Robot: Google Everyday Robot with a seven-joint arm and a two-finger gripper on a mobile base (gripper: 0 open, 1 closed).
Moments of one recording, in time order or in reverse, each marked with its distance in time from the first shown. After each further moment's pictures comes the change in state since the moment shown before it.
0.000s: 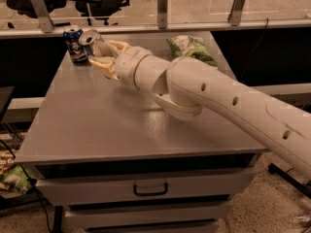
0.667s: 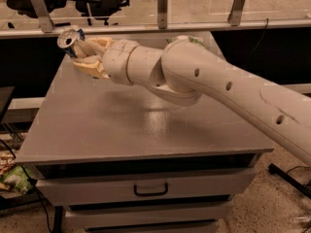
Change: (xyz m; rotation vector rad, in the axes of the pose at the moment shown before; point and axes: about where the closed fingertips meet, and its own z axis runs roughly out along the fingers) arm -0.027 0.031 0.007 -0.186 -0.038 -0.103
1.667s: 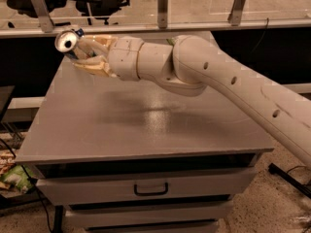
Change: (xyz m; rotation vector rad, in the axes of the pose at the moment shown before) arm -0.011 0.004 -0.006 -0.138 -0.144 -0.148
